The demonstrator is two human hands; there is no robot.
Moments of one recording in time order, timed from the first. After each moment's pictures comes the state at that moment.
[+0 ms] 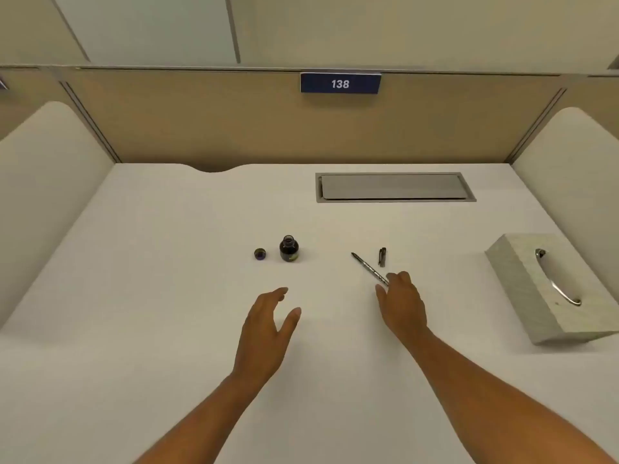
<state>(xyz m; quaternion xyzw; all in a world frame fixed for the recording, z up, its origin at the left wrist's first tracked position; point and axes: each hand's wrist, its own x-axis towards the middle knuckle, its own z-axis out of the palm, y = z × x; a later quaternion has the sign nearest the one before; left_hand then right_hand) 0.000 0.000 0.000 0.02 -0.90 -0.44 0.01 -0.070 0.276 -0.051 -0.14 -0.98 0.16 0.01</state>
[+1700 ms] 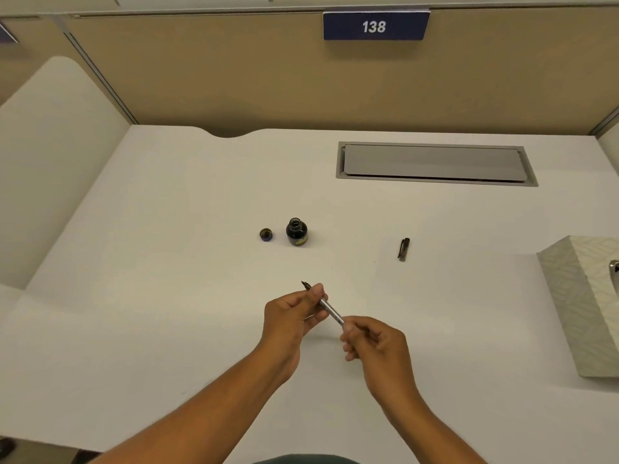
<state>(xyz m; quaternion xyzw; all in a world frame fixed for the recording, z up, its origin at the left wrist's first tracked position) -0.036 0.067 0.009 0.32 -0.53 -0.78 -0.12 0.004 0.226 0.001 -0.18 -0.71 0.67 -0.12</state>
